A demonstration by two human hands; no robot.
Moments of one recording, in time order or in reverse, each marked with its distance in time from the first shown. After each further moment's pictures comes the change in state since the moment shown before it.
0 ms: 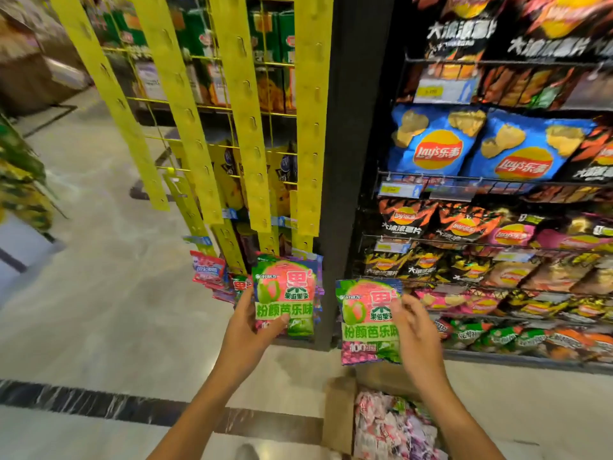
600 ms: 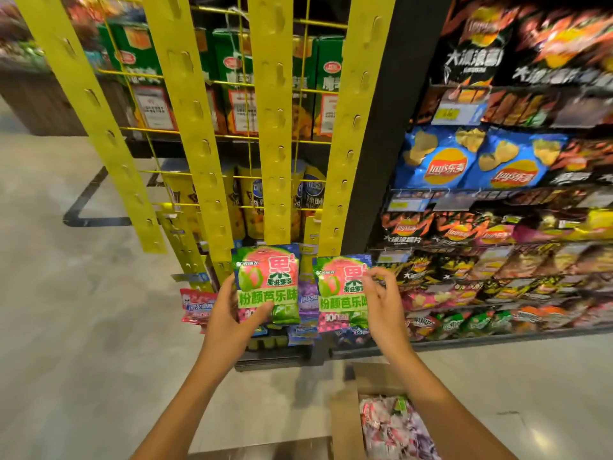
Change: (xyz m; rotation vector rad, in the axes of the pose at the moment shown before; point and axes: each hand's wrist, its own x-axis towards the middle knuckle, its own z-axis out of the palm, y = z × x) left_hand 0.108 0.023 -0.112 0.037 -0.089 0.094; right_hand 0.070 -0.018 0.144 -0.100 0.169 -0.145
